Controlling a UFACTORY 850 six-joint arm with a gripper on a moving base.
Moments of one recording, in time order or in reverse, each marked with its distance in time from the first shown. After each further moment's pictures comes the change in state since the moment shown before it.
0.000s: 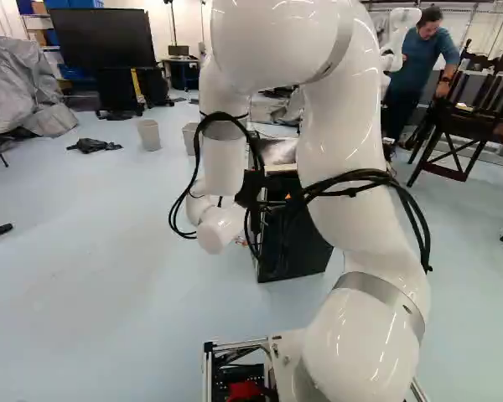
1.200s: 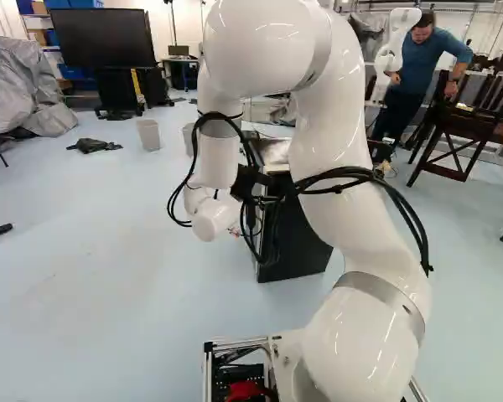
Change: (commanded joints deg) arm -2.4 -3.4 -6.1 0.2 0.0 0.0
